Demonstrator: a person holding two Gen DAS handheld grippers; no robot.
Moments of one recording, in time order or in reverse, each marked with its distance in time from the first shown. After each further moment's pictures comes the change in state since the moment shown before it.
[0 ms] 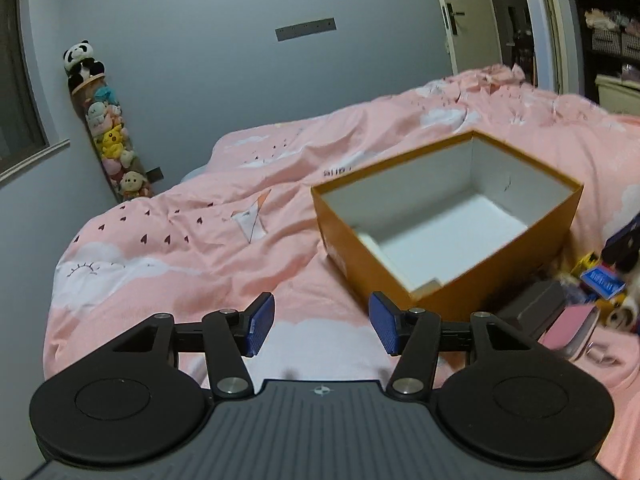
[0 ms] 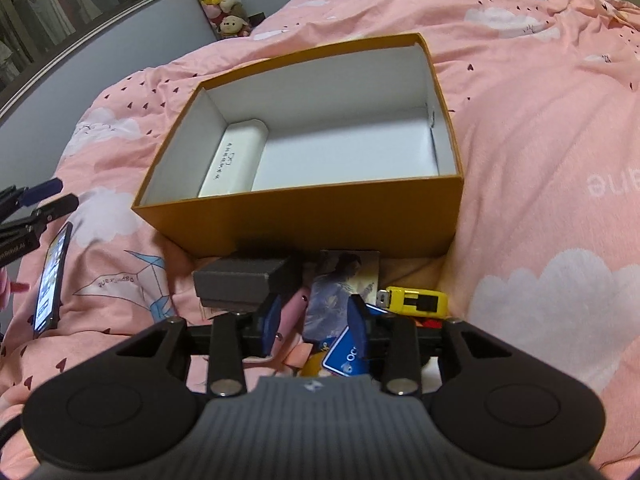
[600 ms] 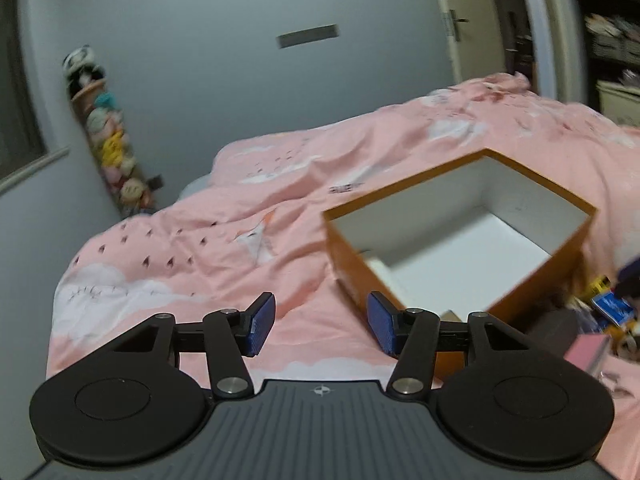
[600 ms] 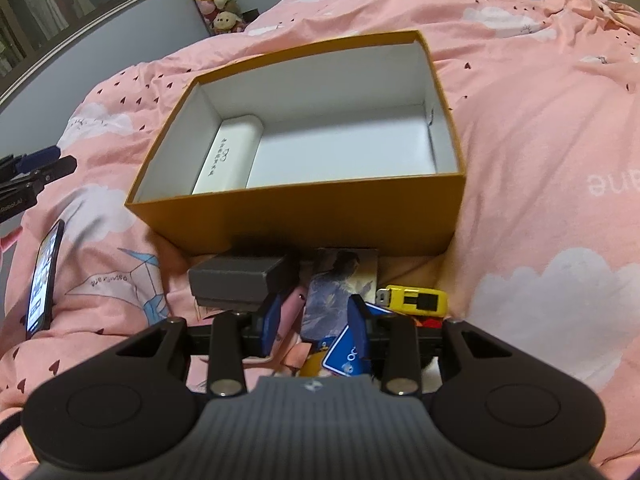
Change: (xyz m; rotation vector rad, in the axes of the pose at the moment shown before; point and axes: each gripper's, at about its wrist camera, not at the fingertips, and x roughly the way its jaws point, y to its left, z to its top) left arm -0.002 0.010 0.024 0.022 -0.044 -0.008; right arm 0.004 0.007 0.000 -0.012 0.009 -0.025
